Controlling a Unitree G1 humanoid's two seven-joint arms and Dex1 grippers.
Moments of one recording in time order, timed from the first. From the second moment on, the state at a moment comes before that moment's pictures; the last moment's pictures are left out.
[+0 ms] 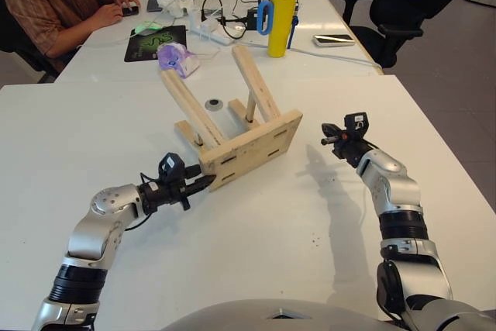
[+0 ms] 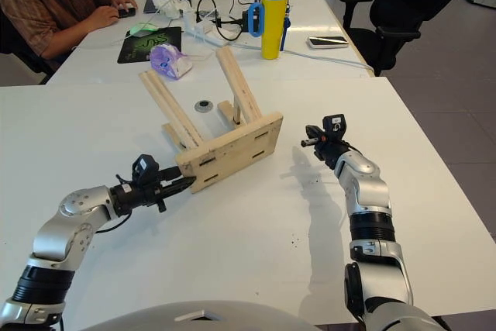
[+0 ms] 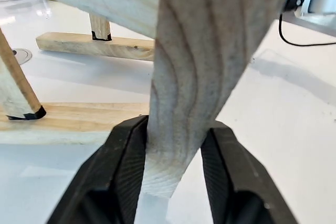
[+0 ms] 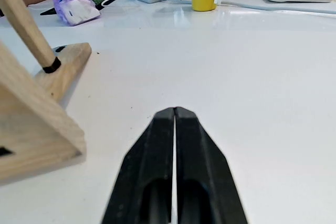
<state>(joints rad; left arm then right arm) -0.06 0.52 0.02 -0.21 -0.49 0.51 -0.80 -0.41 -0.33 -0.16 0.36 0.24 0.36 0.44</state>
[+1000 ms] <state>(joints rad) -0.61 0.40 0.57 0.34 -1.29 0.65 0.14 -0.48 -0.30 -0.11 0.46 0.24 0.38 0.44</state>
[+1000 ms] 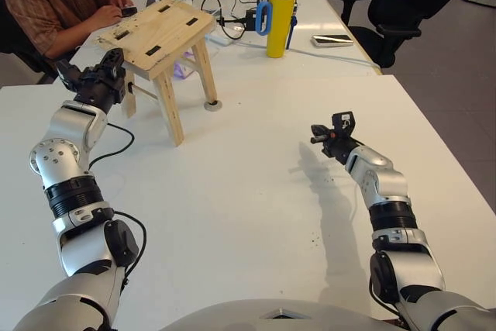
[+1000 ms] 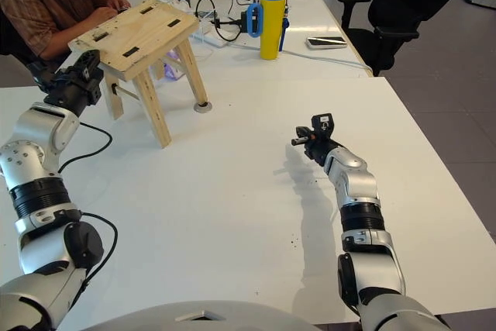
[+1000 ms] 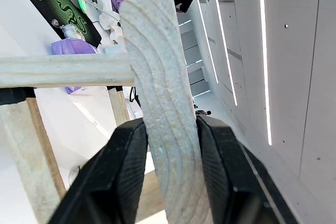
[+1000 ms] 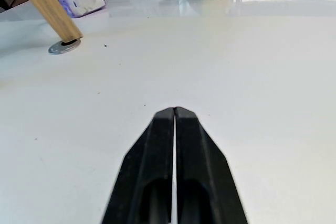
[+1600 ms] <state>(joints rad) -0.08 0.19 0.55 -0.02 -1.18 0.57 -0.25 -0.50 -0.31 -0.09 0.52 0.21 0.36 0.49</state>
